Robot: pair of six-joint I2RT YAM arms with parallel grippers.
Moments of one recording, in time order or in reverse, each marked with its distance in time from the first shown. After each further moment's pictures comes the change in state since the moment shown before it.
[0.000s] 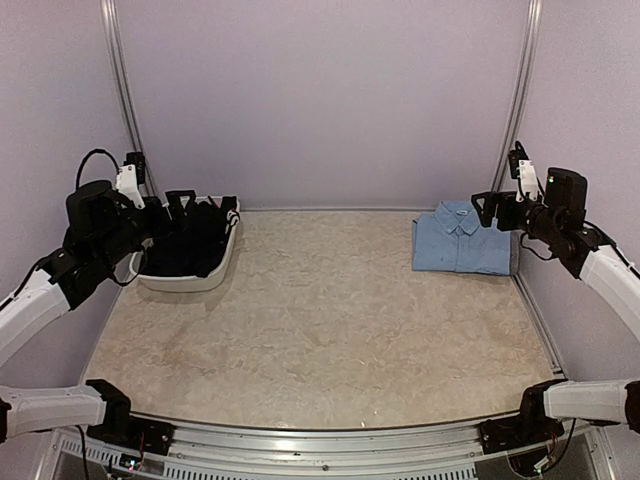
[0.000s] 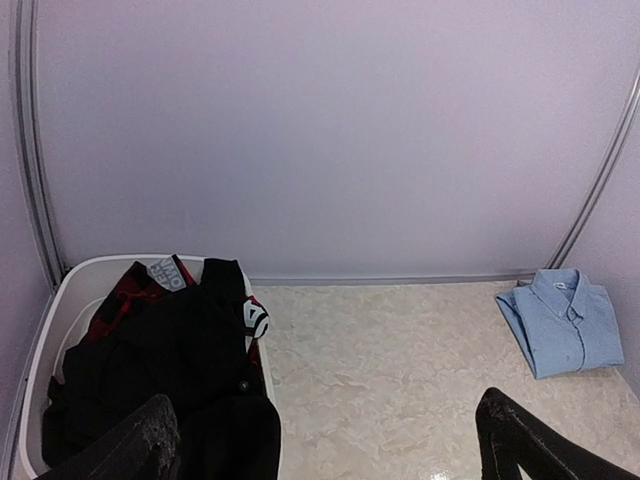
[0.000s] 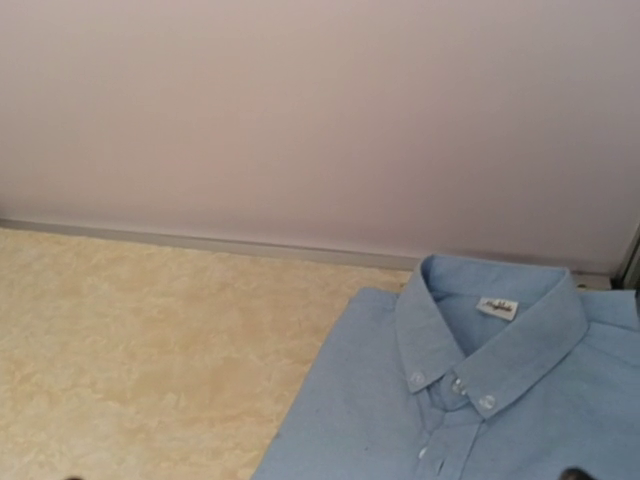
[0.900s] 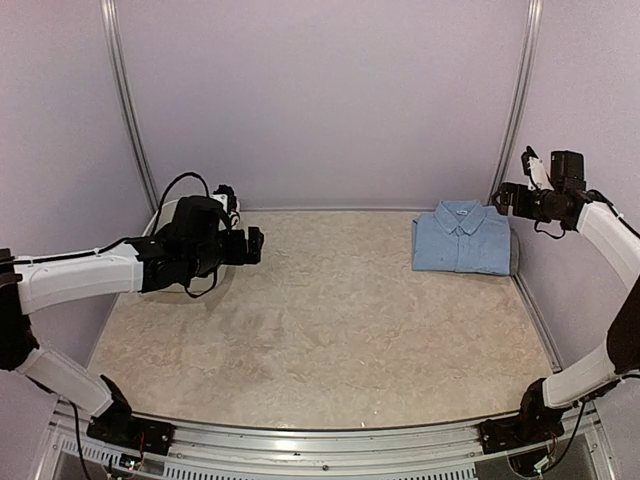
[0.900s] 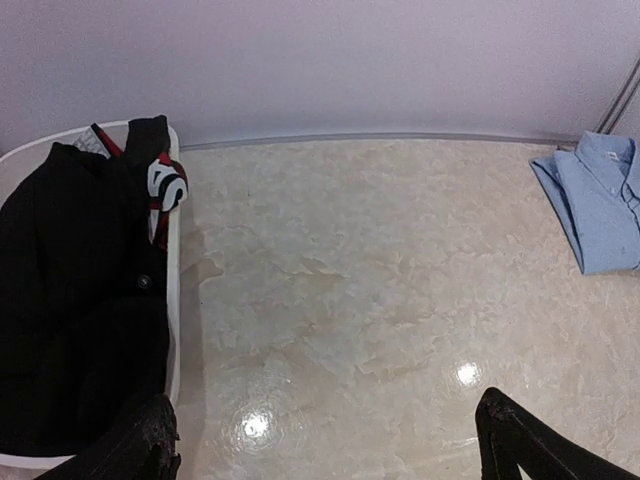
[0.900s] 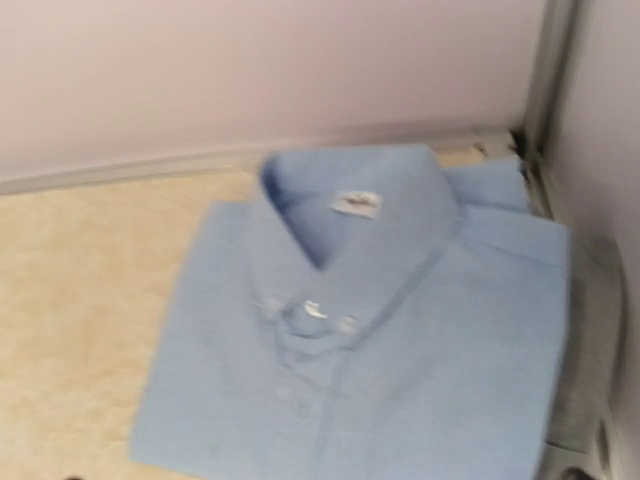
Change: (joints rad) left arm -0.310 0.491 0.115 -0.019 -0.254 -0.098; right arm -0.242 0.316 0.296 -0.264 -0.070 0.006
